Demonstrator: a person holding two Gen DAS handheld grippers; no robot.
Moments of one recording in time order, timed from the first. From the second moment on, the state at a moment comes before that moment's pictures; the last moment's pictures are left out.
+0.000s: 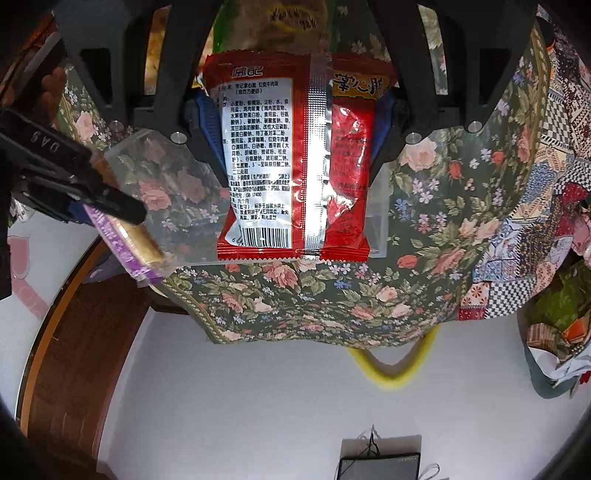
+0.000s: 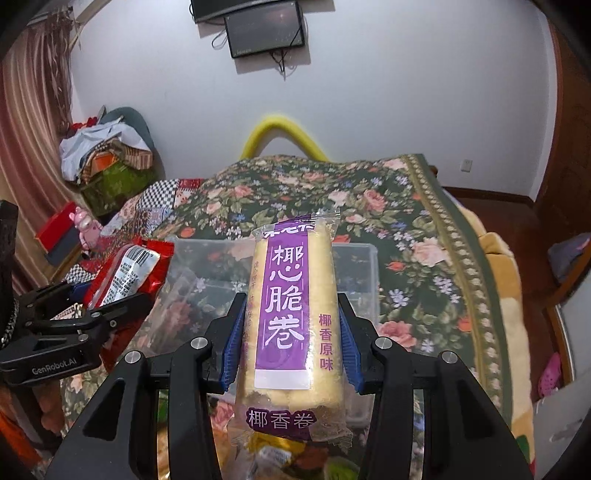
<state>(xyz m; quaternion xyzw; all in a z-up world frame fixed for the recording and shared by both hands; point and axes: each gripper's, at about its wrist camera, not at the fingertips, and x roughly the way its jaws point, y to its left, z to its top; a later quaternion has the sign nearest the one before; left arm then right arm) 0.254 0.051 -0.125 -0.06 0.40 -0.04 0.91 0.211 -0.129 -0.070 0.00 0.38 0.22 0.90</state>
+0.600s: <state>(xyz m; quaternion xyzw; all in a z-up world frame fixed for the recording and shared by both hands) 0.285 0.044 -0.158 -0.04 0.43 -0.03 0.90 0.238 -0.114 -0.108 -0.01 0.45 0.23 0.86</state>
